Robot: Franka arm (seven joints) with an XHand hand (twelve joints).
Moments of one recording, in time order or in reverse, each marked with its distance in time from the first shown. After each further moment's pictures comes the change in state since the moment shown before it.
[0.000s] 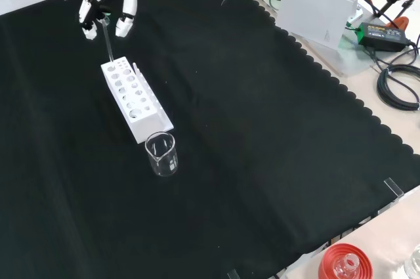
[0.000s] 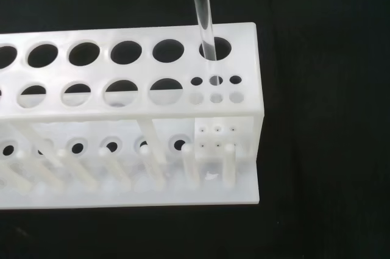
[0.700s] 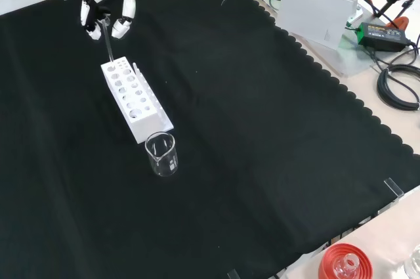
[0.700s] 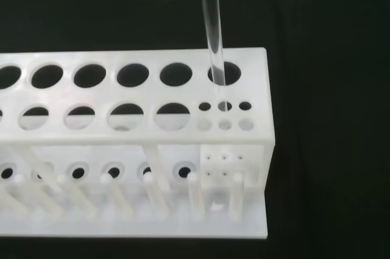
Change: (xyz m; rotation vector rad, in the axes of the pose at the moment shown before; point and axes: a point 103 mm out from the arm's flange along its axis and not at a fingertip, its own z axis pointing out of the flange) arm 0.005 0.008 0.000 -0.079 -0.012 -0.023
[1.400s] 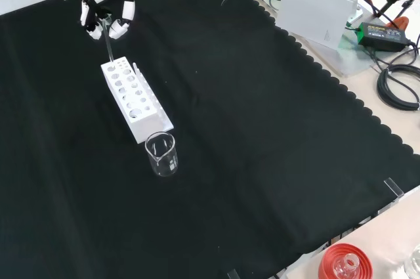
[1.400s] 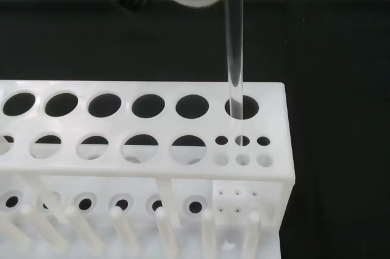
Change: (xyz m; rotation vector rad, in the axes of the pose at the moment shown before) arm 0.011 0.006 -0.003 -0.075 -0.018 -0.024
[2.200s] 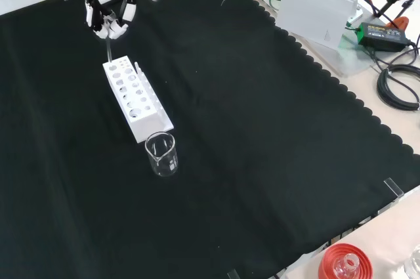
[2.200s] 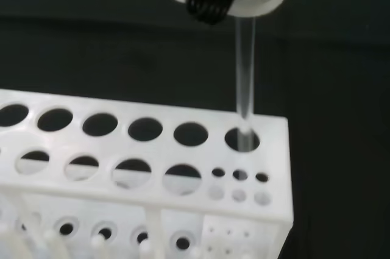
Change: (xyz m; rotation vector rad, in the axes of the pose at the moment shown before) arm 0.006 0.000 -0.002 -0.108 -0.078 -0.028
